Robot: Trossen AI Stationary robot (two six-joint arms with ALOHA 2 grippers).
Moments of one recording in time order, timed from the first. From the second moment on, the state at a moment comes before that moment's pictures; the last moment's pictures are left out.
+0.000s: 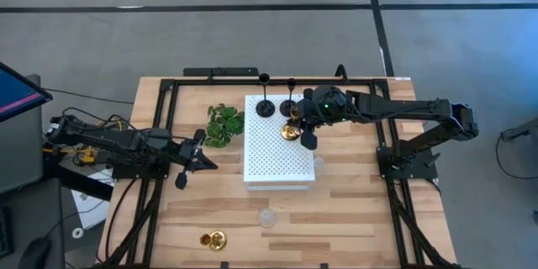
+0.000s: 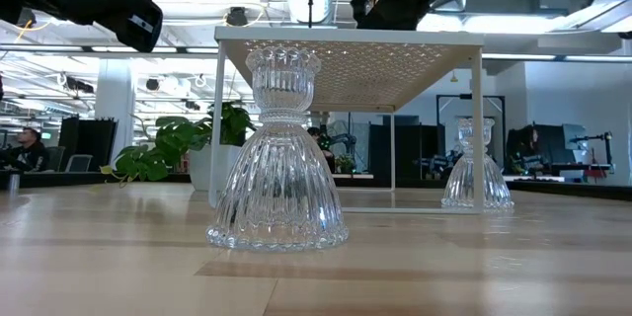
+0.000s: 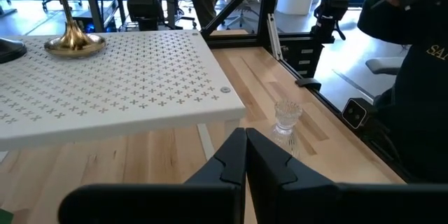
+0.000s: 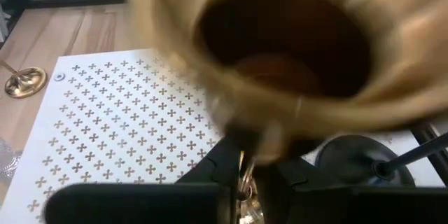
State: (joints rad) left arm -0.19 0.35 0.27 0.05 0.09 0.02; right arm -0.17 1.36 1.11 -0.36 -0.06 -0.05
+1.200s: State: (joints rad) left arm -0.19 0.35 0.27 0.05 0.09 0.02; right arm -0.22 1.10 1.11 -0.75 -0.04 -0.06
